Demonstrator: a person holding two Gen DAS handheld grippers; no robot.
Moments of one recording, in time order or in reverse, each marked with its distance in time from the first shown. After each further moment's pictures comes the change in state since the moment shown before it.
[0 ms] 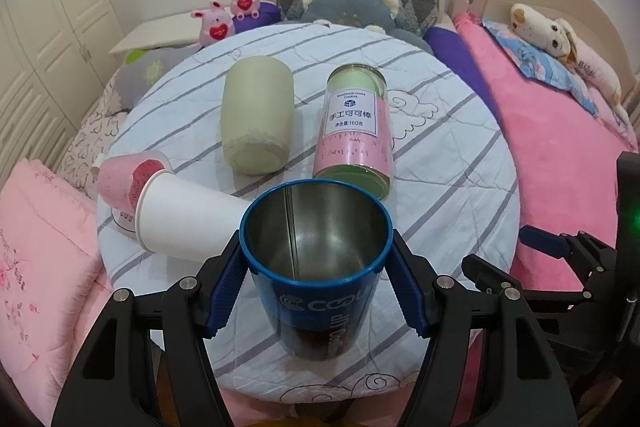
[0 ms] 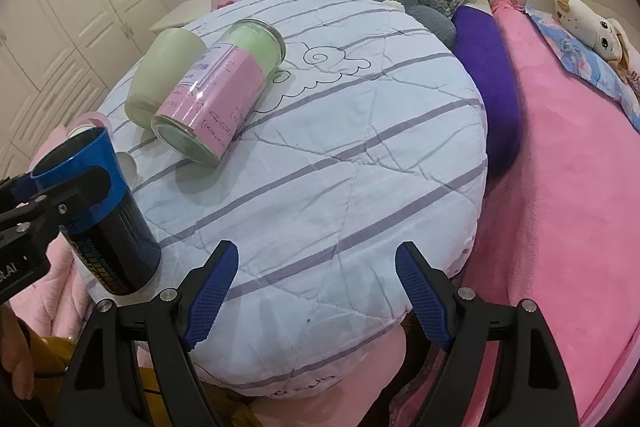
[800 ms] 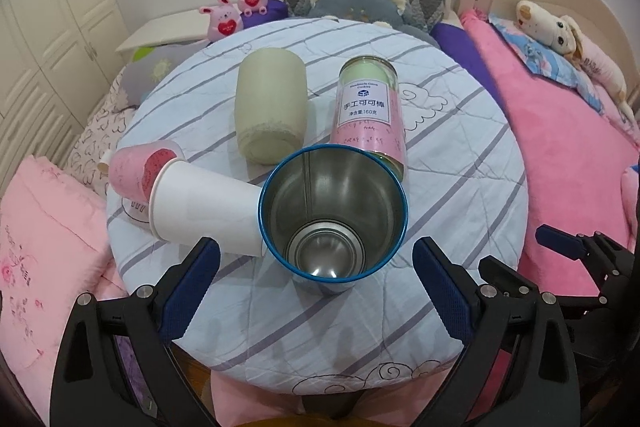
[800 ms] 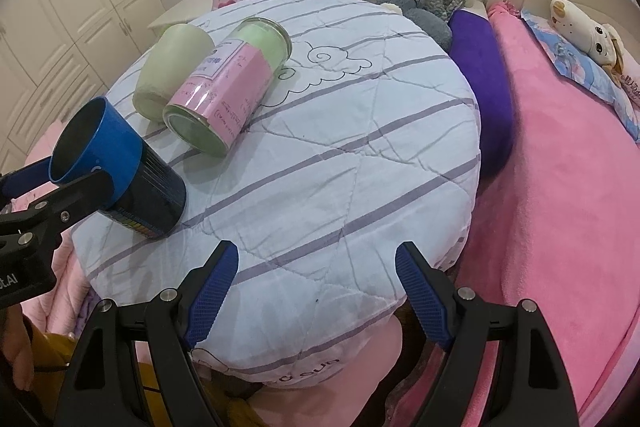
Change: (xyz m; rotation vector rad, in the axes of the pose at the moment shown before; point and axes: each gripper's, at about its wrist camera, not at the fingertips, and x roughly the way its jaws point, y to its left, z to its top) left arm -0.001 0.006 -0.007 0.001 0.013 0.029; right arm -0.011 0.009 -0.010 -0.008 -0.005 -0.030
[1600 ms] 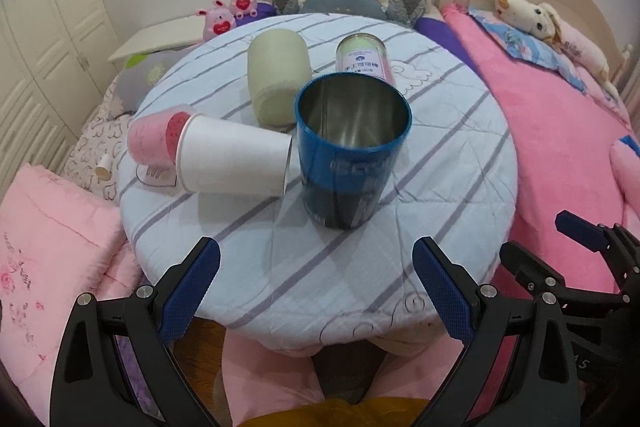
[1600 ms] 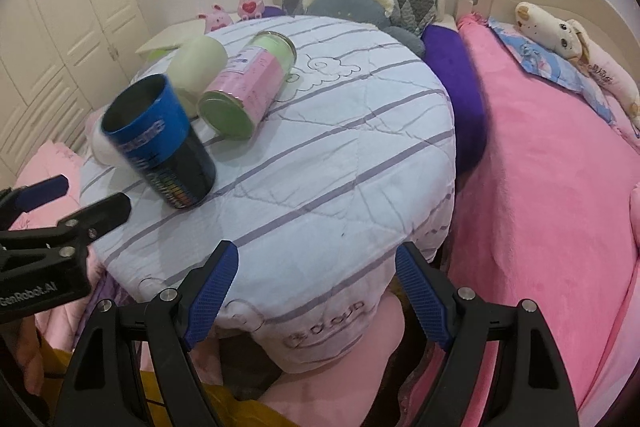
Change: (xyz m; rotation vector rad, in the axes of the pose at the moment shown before) left arm -0.028 0.021 -0.055 0.053 -0.036 -0.043; right arm -0.045 0.038 -0.054 0.061 -0.128 -0.084
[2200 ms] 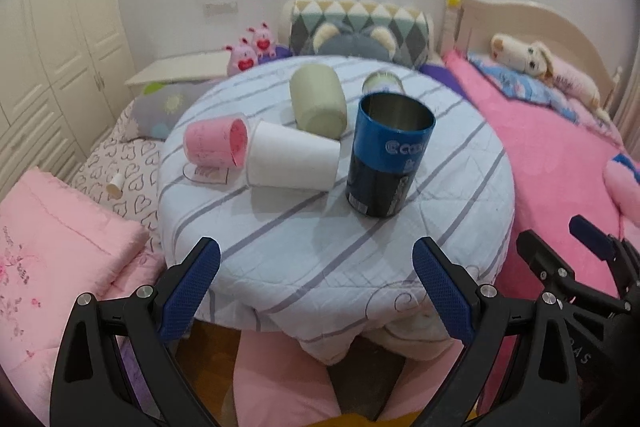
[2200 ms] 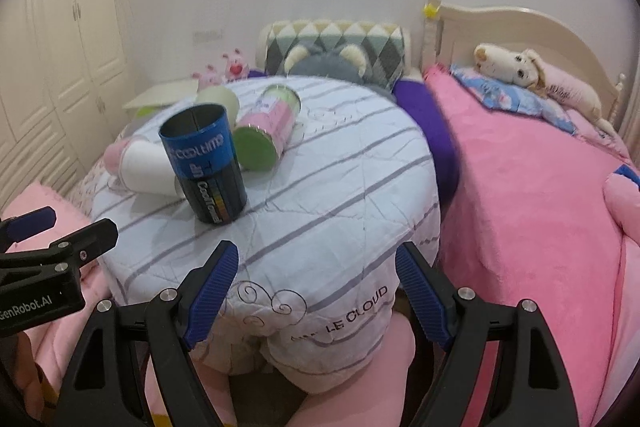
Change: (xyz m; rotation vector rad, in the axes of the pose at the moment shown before) left arm -0.042 0.044 -0.050 -0.036 -0.214 -0.002; right arm -0.041 0.045 -0.047 0.054 -0.286 -0.102
